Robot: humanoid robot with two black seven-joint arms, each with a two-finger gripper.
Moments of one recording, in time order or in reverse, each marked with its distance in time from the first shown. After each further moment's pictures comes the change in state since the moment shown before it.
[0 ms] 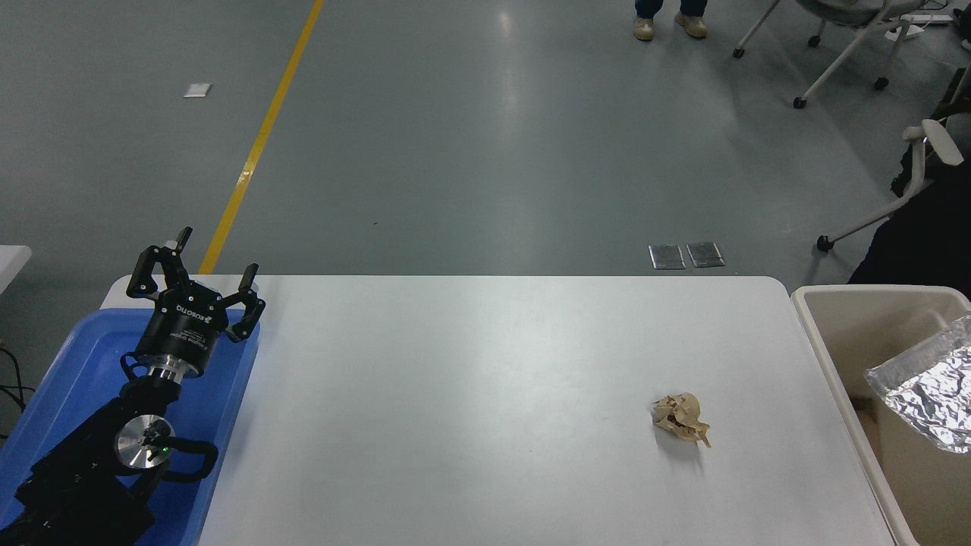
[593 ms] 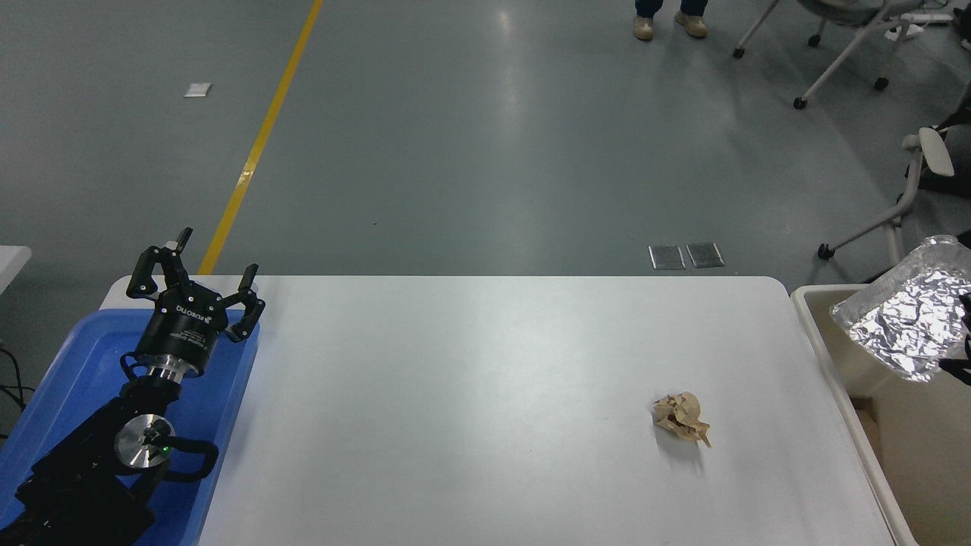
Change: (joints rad) left arm 0.000 0.000 0.000 0.000 0.000 0.000 0.000; right arm 0.086 0.015 -0.034 -0.004 -0.015 0.010 -0.001
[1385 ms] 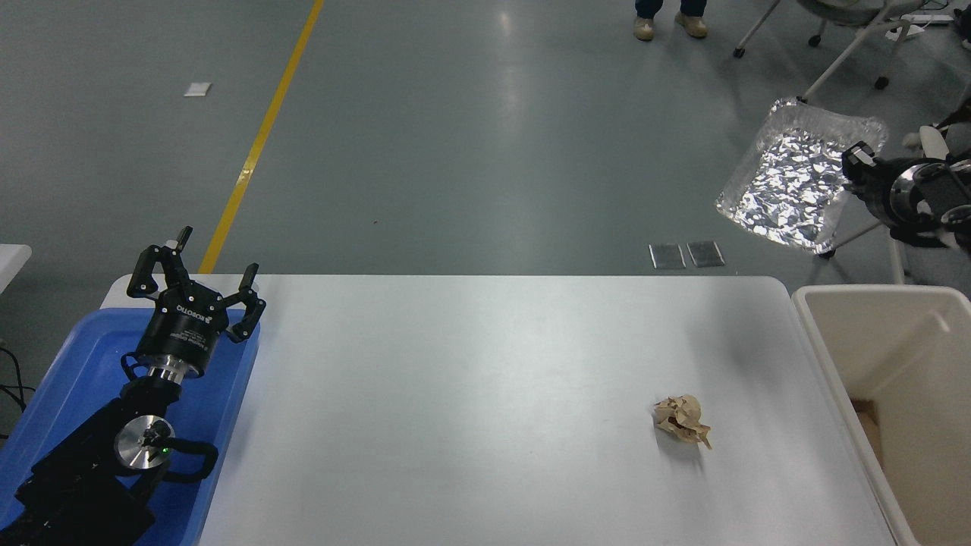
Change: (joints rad) left arm 0.000 0.000 0.001 0.000 0.000 0.000 0.000; right arm 0.339 0.104 -0.084 0.015 -0.094 0.214 0.046
